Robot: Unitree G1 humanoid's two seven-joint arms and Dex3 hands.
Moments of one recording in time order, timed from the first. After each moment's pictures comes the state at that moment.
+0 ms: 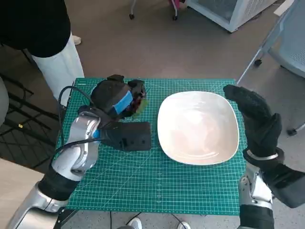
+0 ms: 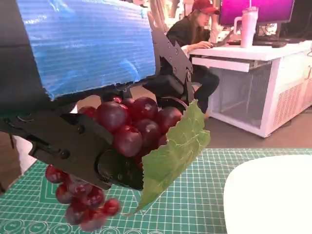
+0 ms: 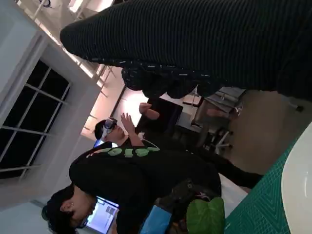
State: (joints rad) left arm -0.71 0.47 -0.41 0.12 0.81 0.28 -0.26; right arm -0.50 -0.18 -0.19 0.48 0.35 -0.78 0.54
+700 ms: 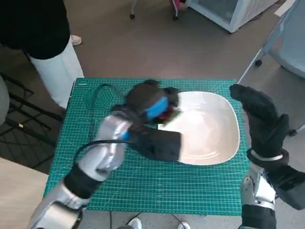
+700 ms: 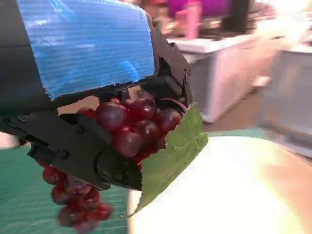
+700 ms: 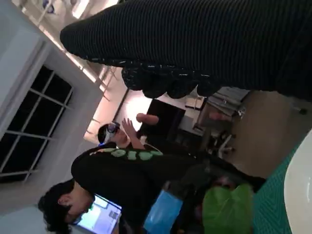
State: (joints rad) left arm -0.85 0.25 -0.51 0.22 0.81 0.21 -0.33; right arm -0.50 -0.20 -0.22 0.48 0.39 -0.78 0.56
